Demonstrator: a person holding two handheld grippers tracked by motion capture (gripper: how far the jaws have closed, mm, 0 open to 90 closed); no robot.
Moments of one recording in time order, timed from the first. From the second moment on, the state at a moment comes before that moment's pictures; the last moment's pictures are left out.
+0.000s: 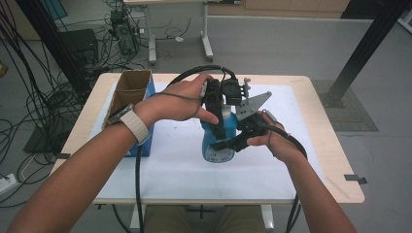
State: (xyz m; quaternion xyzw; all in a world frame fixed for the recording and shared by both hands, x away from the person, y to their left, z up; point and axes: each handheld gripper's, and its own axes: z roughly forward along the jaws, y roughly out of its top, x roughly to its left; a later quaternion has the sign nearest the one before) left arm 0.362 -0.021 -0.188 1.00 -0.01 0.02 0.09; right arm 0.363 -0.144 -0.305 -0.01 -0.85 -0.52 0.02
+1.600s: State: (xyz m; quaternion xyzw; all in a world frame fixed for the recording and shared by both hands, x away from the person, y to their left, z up) left arm 0.361 -0.022 -0.200 1.00 -0.02 0.00 0.07; right arm 0.362 -0.140 -0.309 0.00 -0.86 -0.51 0.03
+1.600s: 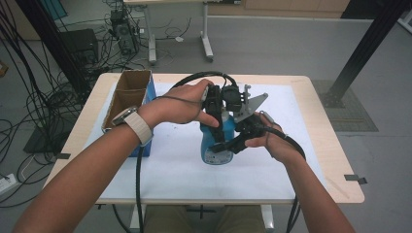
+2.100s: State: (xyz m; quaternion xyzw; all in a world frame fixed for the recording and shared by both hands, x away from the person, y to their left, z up) left arm 0.361 -0.021 -0.200 1.00 -0.01 0.00 0.08; right arm 0.362 -0.140 -0.309 0.00 -0.86 -0.51 0.02
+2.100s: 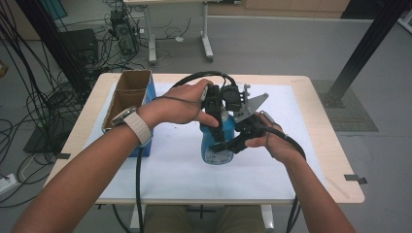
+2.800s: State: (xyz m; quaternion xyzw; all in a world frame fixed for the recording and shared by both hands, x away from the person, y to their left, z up) left arm 0.361 -0.022 -0.199 1.00 -0.01 -0.01 0.08; right arm 0.361 -0.141 -0.308 0.00 -0.86 -0.51 0.03
